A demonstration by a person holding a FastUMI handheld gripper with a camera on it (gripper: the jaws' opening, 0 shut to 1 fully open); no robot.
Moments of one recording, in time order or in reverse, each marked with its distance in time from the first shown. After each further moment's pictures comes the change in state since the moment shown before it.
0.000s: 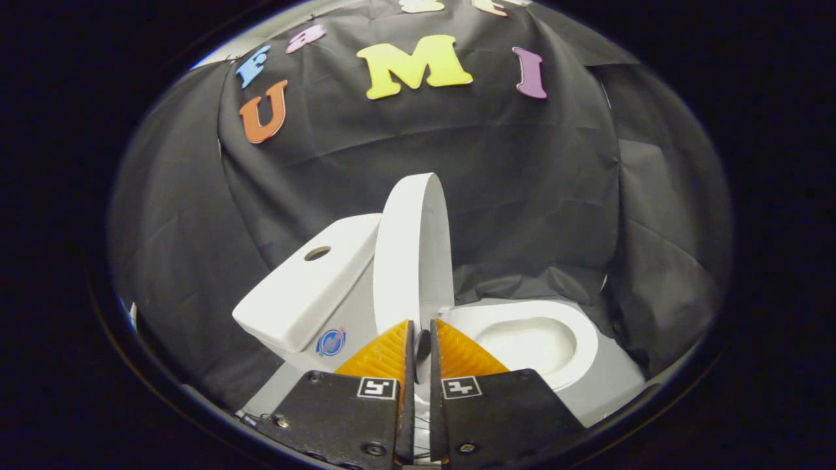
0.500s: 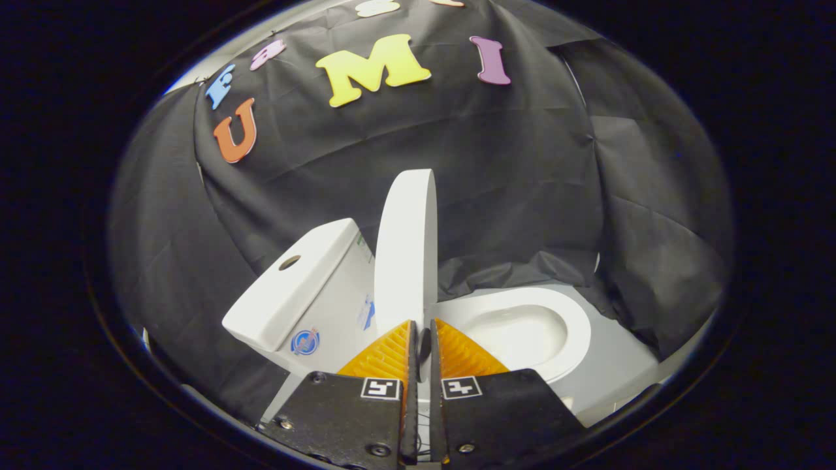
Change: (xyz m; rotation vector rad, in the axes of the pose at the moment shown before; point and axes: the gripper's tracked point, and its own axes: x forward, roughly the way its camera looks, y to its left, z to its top) arm -0.009 -0.056 0.000 0.127 0.021 -0.020
